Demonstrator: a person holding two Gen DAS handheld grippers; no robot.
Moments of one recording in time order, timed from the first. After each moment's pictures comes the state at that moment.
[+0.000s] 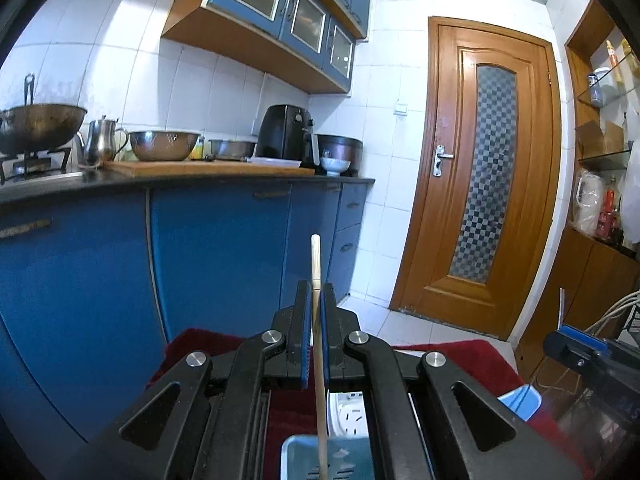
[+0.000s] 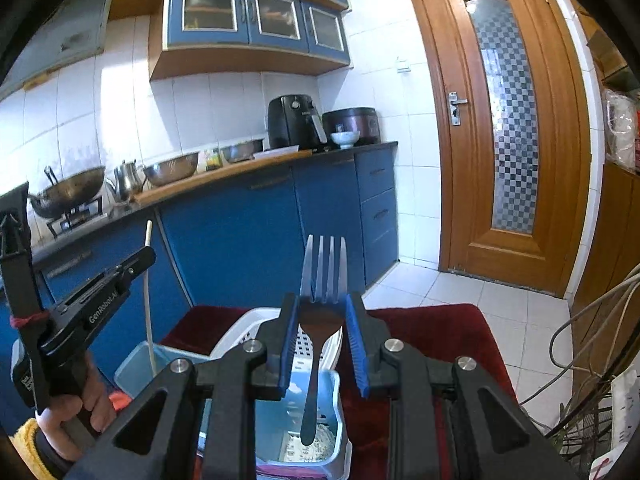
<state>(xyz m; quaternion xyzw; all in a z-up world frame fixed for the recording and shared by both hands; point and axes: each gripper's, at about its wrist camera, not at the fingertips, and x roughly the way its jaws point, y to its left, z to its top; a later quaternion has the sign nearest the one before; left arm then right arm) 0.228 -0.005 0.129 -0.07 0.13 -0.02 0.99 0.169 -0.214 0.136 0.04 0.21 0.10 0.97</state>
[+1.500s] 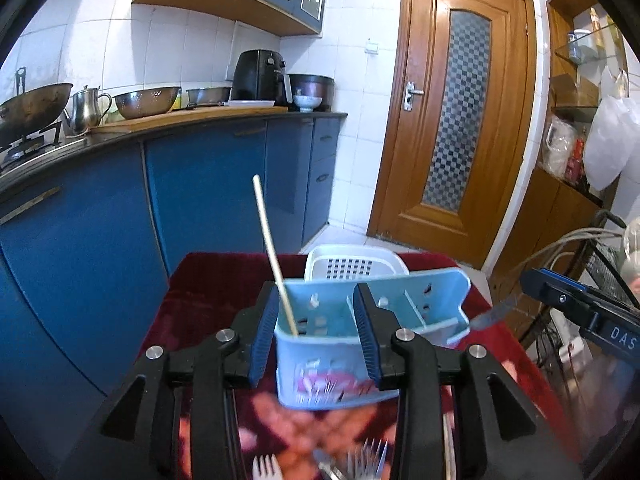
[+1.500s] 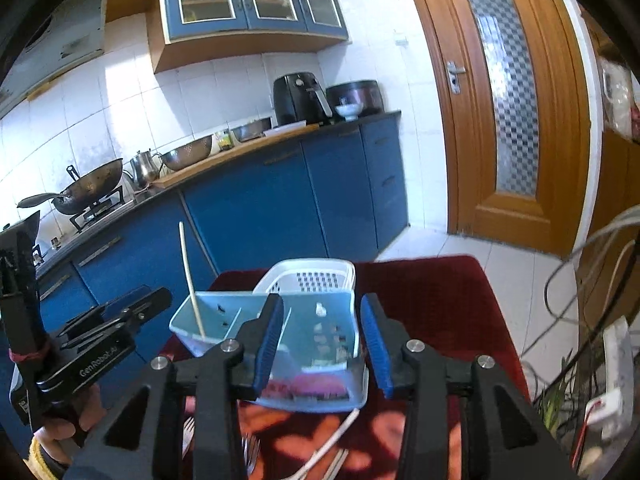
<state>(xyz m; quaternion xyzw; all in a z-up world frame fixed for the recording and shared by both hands) 0.115 -0.018 0.141 -0.04 0.25 -0.07 0.96 0.099 -0.229 0.150 0.08 0.27 0.12 0.95</state>
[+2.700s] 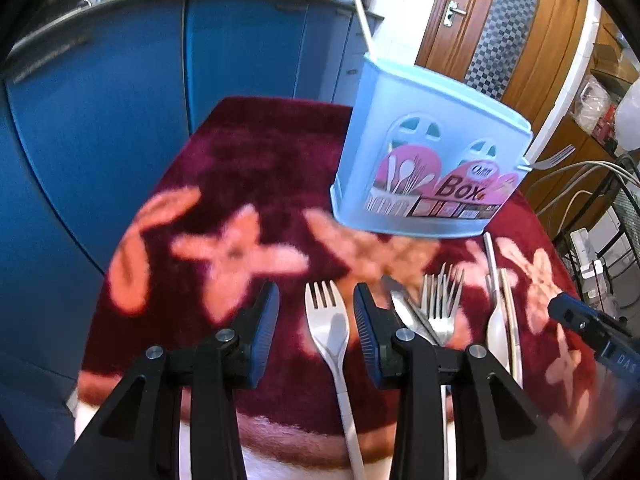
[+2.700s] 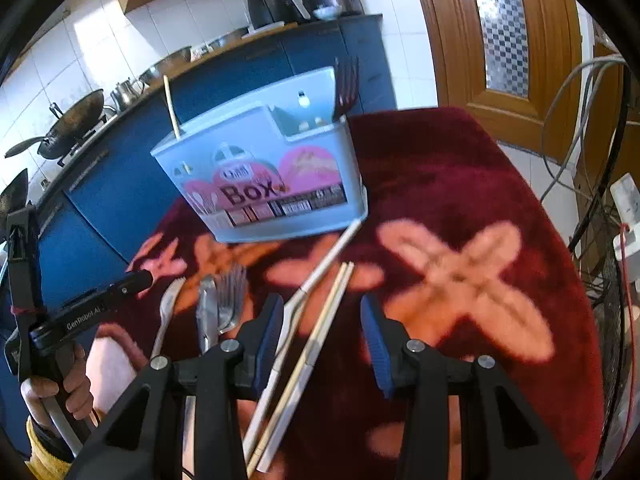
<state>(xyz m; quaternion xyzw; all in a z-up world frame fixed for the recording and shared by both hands) 0.065 0.036 0.023 -0.08 0.43 -0.04 0.90 0.031 -0.223 0.037 0.10 0.43 0.11 0.89</state>
